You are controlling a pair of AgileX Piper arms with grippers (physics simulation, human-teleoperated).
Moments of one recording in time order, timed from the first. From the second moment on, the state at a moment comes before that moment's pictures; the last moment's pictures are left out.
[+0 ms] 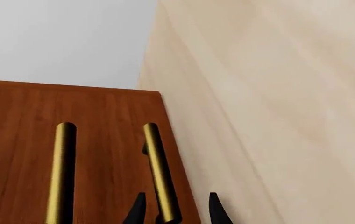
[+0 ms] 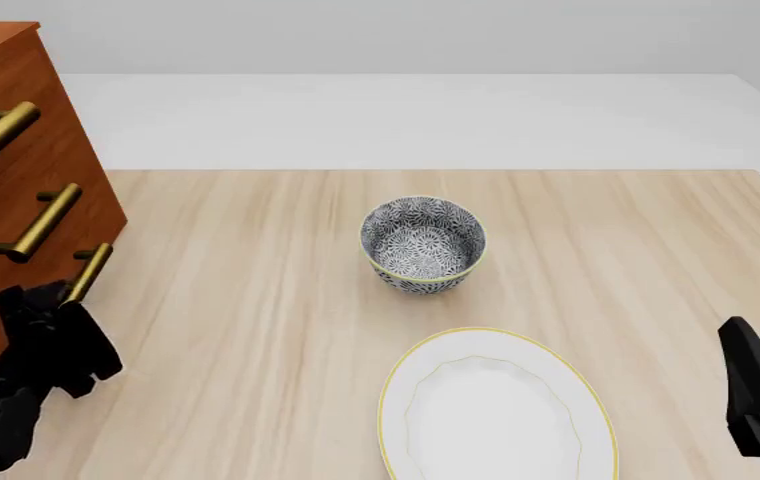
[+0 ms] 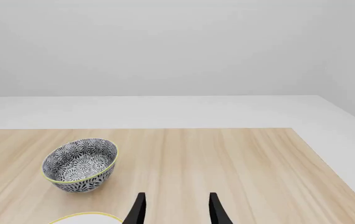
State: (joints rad) left arm 0.25 1.93 -0.27 -1.22 1.32; right arm 0.00 0.02 0.00 -0.02 0.01
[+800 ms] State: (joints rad) left arm 0.25 1.91 -0.28 -1.22 1.34; right arm 0.00 0.02 0.00 -0.02 0.01
